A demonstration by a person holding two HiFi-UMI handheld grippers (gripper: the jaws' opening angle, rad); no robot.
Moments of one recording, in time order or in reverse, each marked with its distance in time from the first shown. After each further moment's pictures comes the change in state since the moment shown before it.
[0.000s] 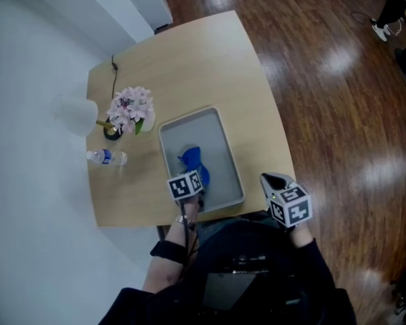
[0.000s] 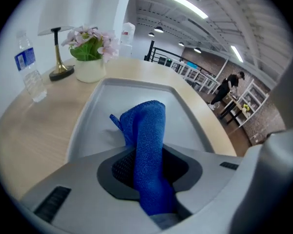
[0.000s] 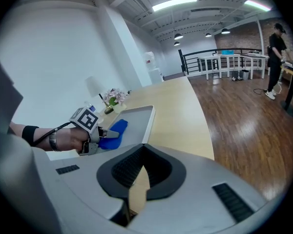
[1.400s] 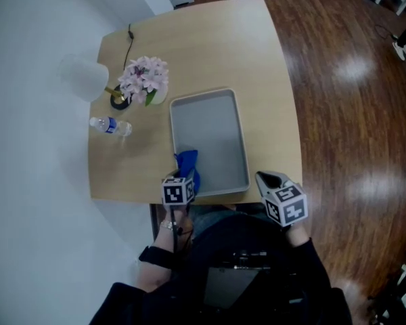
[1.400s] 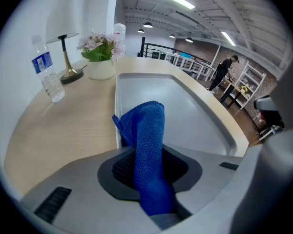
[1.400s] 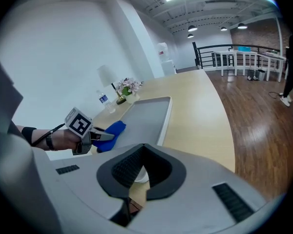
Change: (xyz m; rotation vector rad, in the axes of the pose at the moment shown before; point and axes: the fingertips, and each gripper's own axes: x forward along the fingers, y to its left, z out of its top) left arm -0.053 0.050 -0.065 0.137 0.045 0.049; right arm 0.019 0.047 -0.018 -0.086 0.098 0.100
